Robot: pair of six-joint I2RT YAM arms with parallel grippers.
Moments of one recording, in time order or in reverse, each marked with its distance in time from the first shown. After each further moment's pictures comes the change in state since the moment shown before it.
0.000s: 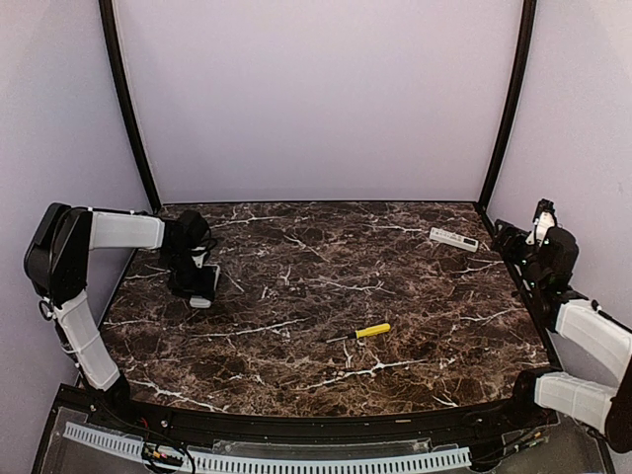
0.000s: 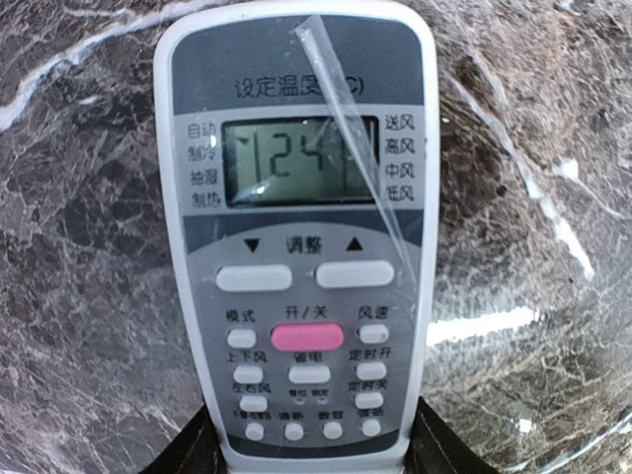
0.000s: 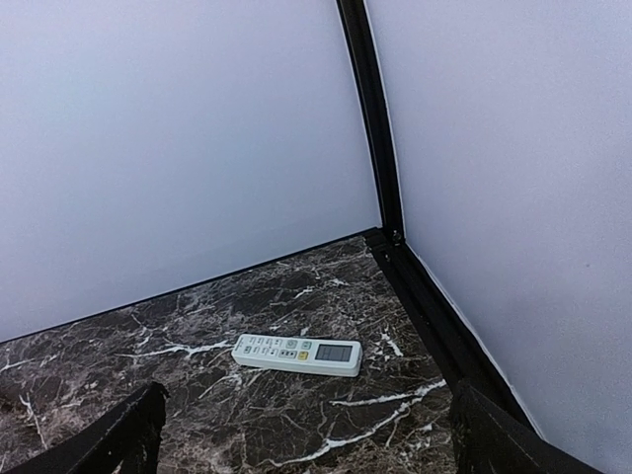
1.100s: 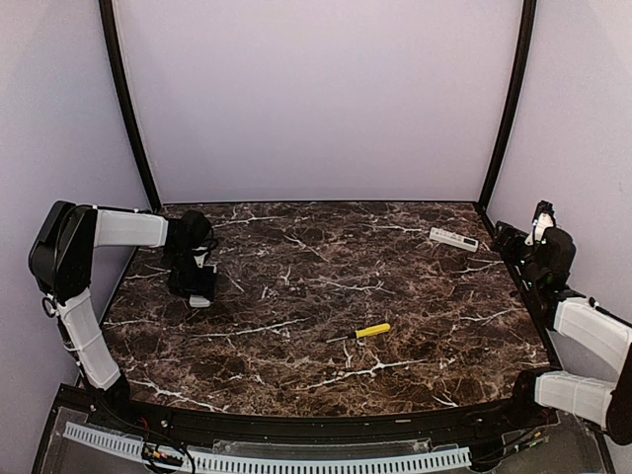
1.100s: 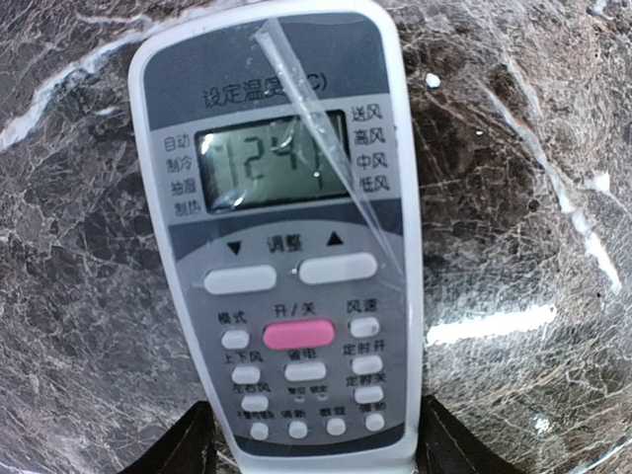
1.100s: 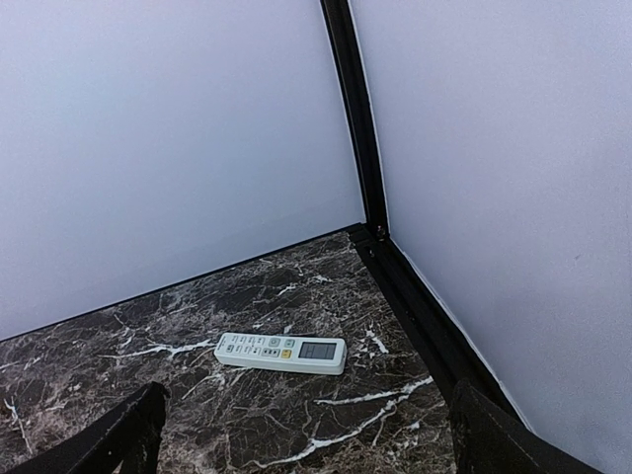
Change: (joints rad) left arm -0.005 0.011 0.012 -0.020 -0.054 0.014; right arm 0.000 0.027 -0.001 0.015 0.027 -0.003
